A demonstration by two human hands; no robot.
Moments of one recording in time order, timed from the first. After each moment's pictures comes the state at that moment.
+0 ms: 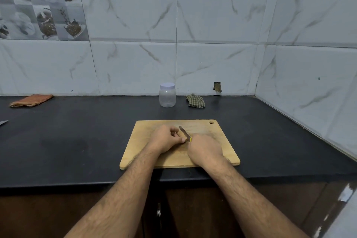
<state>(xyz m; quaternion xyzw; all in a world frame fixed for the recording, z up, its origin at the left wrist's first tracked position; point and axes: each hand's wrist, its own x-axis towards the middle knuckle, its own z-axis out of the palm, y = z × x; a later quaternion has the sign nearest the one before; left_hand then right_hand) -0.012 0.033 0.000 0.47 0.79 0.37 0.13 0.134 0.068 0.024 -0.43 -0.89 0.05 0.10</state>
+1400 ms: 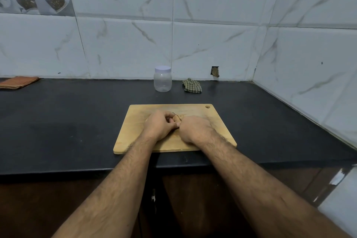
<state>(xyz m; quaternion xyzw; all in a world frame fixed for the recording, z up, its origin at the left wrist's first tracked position) -0.029 0.052 -0.025 0.48 0.79 0.38 0.09 0.113 0.068 0.045 -0.40 -0.91 0.00 -0.04</state>
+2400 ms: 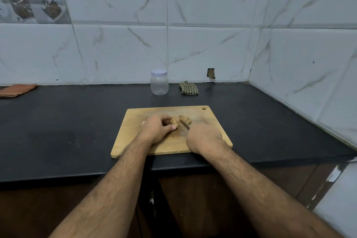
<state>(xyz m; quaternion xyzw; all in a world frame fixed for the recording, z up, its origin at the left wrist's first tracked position) -0.022 0.041 -0.015 0.47 0.81 0.34 0.08 0.145 0.067 0.038 -0.46 -0.88 0.04 -0.01</state>
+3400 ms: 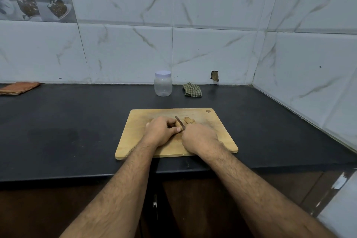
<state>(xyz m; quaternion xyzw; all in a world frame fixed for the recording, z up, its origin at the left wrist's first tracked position) -0.025 0.045 -0.020 0.49 0.82 0.30 0.03 0.123 0.061 0.042 -0.43 -0.90 0.03 -0.02</state>
